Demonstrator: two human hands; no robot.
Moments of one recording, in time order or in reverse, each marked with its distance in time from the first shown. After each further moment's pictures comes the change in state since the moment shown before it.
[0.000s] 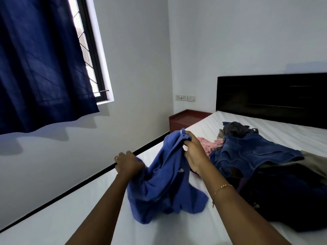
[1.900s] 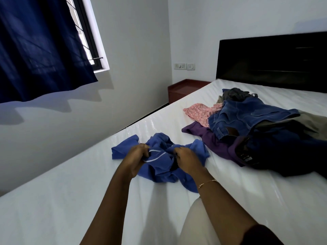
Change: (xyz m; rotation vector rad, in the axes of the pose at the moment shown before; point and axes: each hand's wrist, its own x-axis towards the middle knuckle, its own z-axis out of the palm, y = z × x) left_hand -0.114 -0.045 0.033 -1.009 -0.502 -0.167; right_hand -0.061 0.197 -0.059 -1.390 -0.135 -0.254
